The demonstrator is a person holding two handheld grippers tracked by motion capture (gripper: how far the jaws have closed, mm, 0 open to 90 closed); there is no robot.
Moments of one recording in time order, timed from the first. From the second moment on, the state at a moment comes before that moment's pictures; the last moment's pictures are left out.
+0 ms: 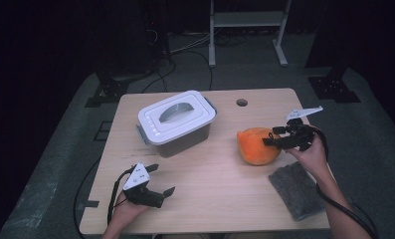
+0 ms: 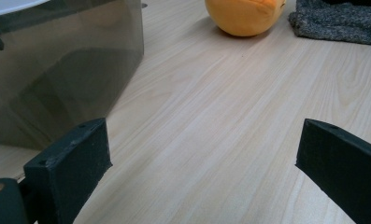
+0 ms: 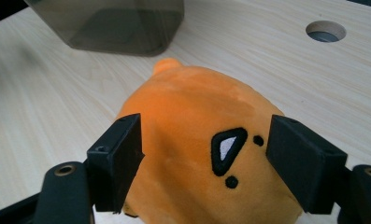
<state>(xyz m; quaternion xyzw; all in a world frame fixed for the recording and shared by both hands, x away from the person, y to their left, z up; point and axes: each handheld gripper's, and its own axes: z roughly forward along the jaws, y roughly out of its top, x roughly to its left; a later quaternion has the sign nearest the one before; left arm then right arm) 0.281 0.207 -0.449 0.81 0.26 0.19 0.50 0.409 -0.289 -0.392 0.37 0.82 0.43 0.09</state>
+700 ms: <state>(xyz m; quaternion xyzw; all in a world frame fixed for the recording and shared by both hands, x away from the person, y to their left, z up) 0.281 0.205 -0.449 0.81 0.25 0.19 0.49 0.403 -0.276 -0.415 0.40 0.82 0.40 0.08</state>
